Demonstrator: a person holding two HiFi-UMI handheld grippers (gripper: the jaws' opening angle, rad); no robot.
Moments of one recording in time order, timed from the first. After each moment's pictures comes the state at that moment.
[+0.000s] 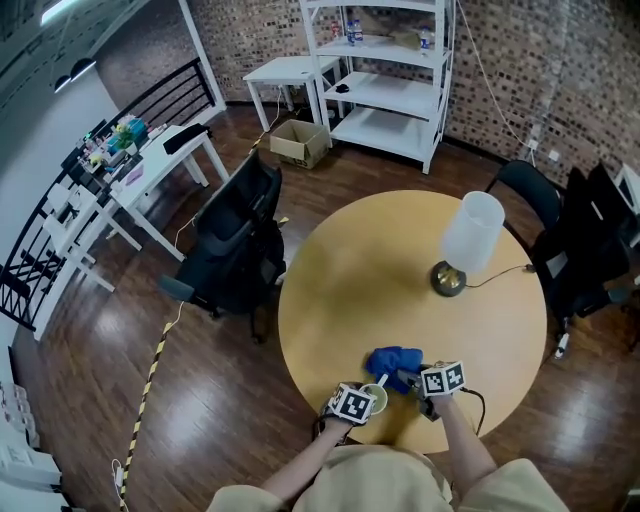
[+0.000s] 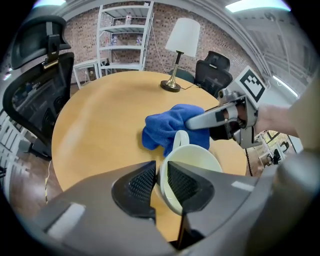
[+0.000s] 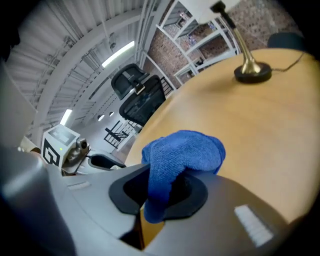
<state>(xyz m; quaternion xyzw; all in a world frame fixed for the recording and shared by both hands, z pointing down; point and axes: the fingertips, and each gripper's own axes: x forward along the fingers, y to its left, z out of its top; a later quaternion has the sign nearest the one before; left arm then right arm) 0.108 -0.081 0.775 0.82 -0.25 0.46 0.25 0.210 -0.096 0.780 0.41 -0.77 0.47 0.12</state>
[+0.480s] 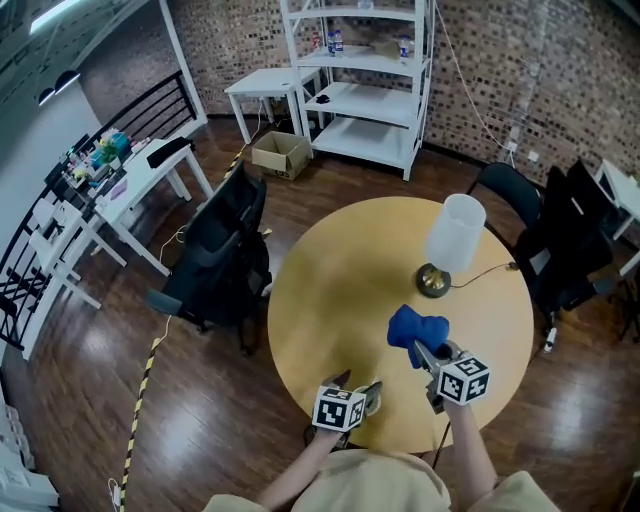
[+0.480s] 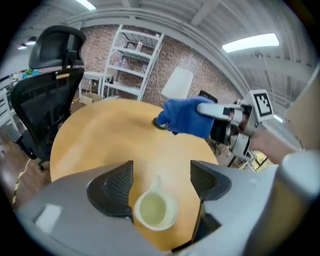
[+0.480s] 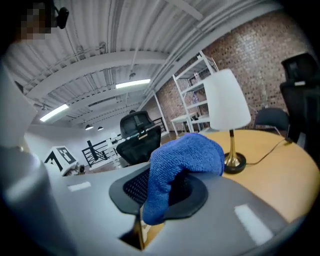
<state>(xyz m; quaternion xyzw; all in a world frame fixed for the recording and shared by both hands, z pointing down) 0.130 -0.096 0.654 0.88 -0.25 0.28 0.29 0.266 -0.122 0.582 0.58 -0.78 0.25 0.04</state>
